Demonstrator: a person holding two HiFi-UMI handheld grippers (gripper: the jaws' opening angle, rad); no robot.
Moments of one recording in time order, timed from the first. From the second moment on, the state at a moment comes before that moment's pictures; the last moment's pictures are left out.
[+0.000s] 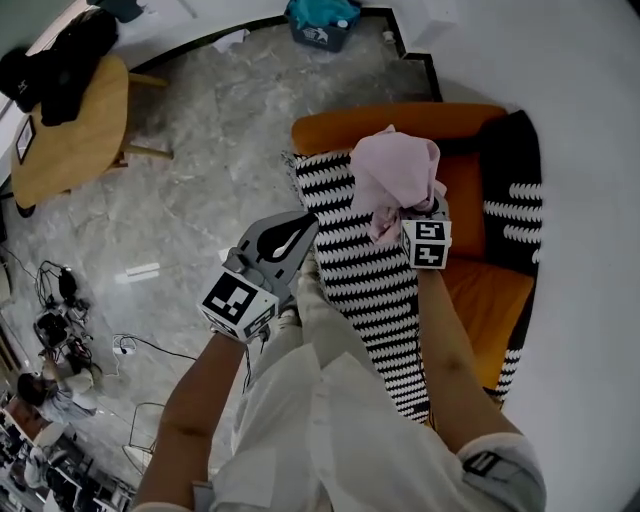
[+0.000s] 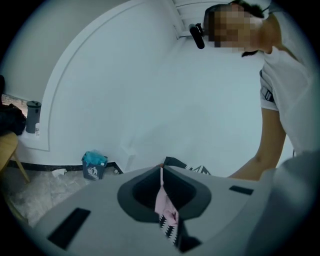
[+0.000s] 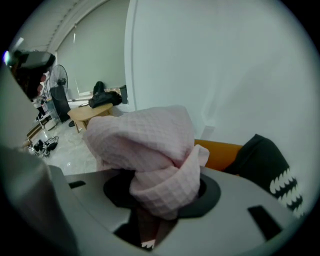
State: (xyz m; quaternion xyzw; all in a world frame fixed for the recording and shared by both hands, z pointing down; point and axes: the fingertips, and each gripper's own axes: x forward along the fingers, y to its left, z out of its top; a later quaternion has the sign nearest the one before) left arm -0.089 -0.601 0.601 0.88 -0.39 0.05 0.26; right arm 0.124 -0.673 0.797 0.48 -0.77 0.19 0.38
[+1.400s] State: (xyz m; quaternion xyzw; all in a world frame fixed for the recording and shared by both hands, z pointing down) left arm -0.113 -0.582 0.634 0.85 -0.43 0.04 0.29; right arm 0.057 -0.616 0.902 0.38 -0.76 0.28 0.45
